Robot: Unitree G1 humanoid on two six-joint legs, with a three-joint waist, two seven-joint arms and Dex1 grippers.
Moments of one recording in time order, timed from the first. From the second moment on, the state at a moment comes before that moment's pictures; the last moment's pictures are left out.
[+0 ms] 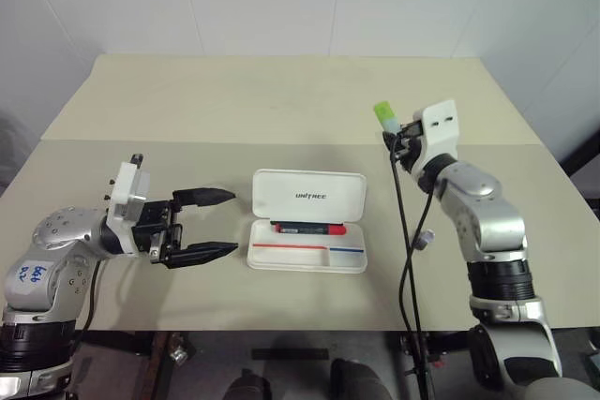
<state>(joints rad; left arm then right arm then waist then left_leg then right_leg) -0.30 0.75 0.27 -0.14 -0.71 0.39 -1.29 -0.73 -0.41 -0.08 0.04 0.19 0.55 0.38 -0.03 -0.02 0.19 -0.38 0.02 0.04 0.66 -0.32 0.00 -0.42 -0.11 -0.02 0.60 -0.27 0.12</state>
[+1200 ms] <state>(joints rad) -0.18 0.85 0.34 0.30 -0.73 0.00 -1.50 -0.78 -0.58 0.51 -0.45 0.34 0.94 0.87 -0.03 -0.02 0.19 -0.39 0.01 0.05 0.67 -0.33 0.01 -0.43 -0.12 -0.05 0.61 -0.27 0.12</state>
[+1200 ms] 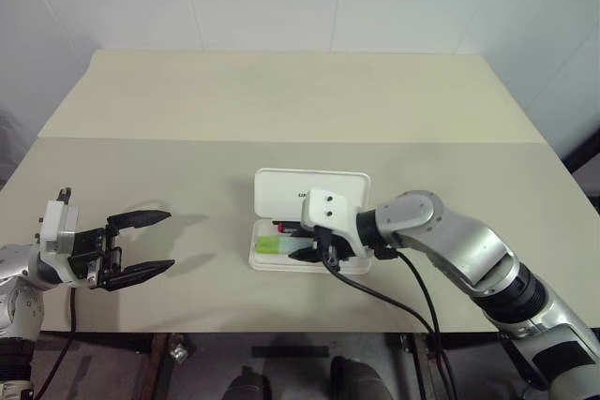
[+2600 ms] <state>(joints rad) -0.24 0.84 0.34 0.29 -0.73 0.01 -1.50 -0.72 -0.52 0.50 -0.30 0.27 0.76 0.93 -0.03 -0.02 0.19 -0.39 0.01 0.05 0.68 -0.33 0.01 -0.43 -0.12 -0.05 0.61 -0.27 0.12</state>
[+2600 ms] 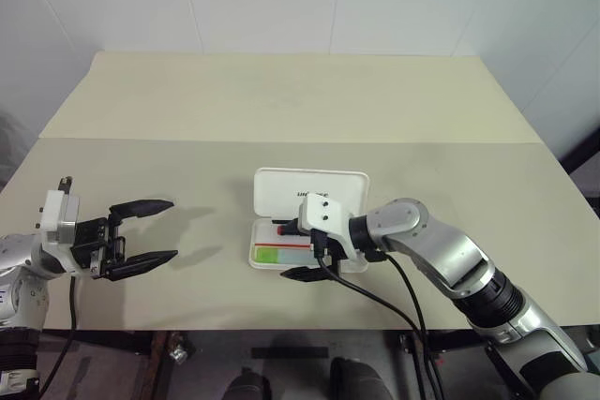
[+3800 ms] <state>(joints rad) -0.49 0.74 0.16 0.45 -0.72 -0.04 -1.50 -0.34 -0.86 -0.02 -0.42 0.28 1.07 0.60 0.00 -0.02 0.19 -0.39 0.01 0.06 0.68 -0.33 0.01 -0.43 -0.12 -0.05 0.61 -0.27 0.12</state>
